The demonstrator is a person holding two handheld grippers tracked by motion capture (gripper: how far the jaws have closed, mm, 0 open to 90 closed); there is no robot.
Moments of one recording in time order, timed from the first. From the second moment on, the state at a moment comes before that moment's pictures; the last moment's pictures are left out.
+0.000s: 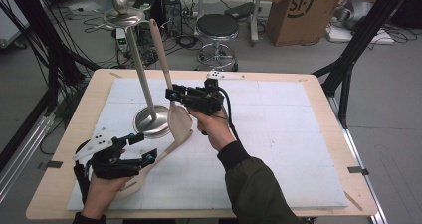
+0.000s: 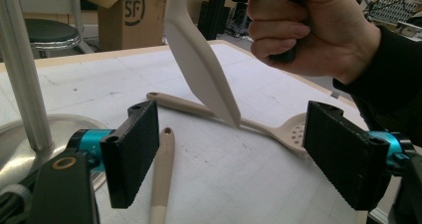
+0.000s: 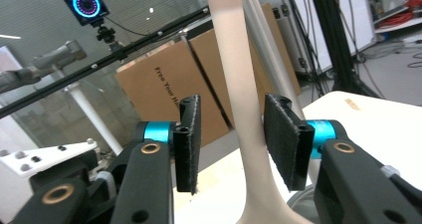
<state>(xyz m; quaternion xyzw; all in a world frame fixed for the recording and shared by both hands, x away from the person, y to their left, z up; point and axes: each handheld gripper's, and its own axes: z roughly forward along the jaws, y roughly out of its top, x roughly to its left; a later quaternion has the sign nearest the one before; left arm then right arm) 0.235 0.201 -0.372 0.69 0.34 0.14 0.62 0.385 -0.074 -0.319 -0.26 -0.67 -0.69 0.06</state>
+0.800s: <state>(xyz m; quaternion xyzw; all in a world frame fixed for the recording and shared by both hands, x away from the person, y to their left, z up) 0.232 0.209 -0.373 0.69 0.35 0.14 0.62 0.384 -0.085 -0.296 -0.26 -0.63 -0.73 -0.01</state>
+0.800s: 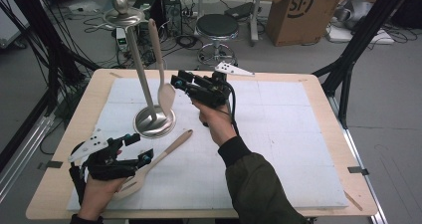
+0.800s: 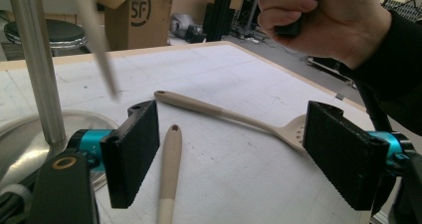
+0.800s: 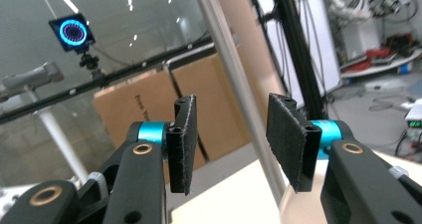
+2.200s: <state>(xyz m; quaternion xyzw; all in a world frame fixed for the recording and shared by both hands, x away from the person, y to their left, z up) 0.229 0.207 -0.385 0.69 0.36 0.12 0.62 0.412 -0.069 -0.258 -0.26 -0.55 -0.79 -0.01</state>
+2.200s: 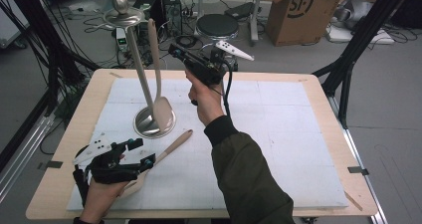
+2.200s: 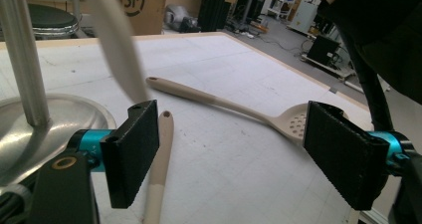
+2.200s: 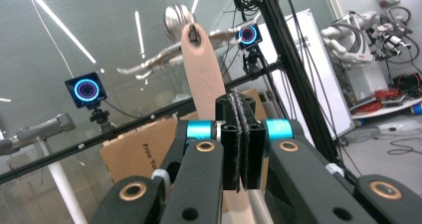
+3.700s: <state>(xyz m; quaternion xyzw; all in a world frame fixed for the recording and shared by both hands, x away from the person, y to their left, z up) 0.224 0.213 -0.385 0.68 0.36 0.13 0.62 0.440 -0.040 -0.215 -0.25 -0.56 -0.79 -0.02</state>
